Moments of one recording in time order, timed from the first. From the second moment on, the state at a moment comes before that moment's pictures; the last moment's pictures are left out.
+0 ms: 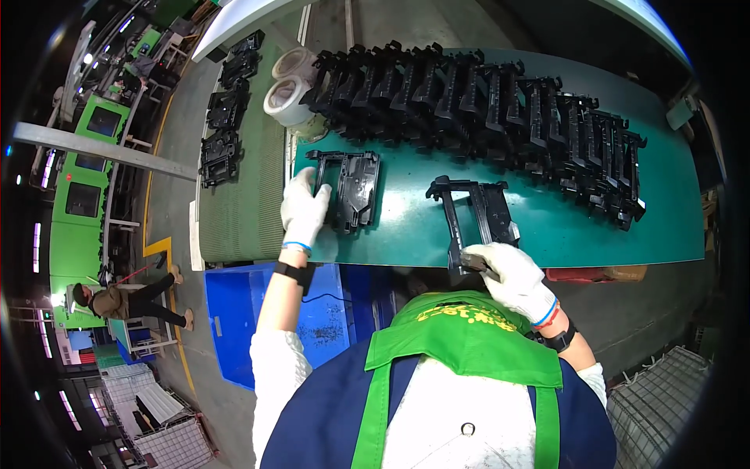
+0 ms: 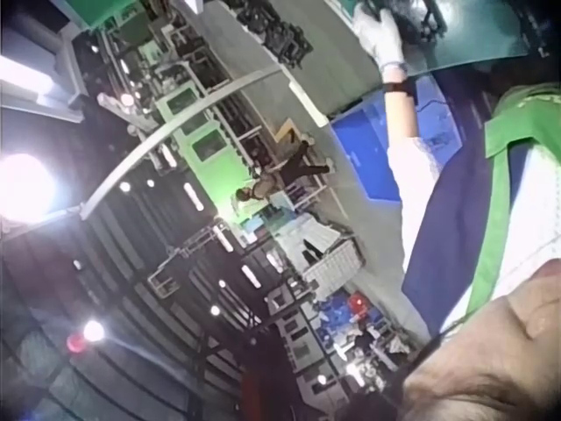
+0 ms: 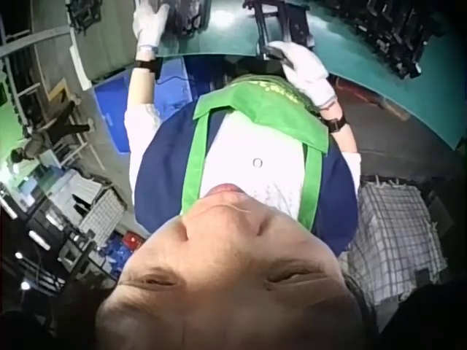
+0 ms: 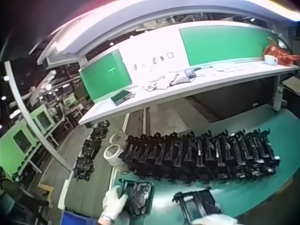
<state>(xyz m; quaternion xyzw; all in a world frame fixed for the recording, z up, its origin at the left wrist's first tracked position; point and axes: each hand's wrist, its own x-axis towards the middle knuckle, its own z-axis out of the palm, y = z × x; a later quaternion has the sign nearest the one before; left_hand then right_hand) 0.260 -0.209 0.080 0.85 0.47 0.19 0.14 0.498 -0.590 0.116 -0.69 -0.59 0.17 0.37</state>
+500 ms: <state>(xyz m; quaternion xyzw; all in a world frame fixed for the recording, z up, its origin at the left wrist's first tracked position) 0.335 -0.322 0.223 0.69 0.25 -0.02 0.68 0.509 -0.710 0.148 -0.55 -0.21 0.40 0.71</state>
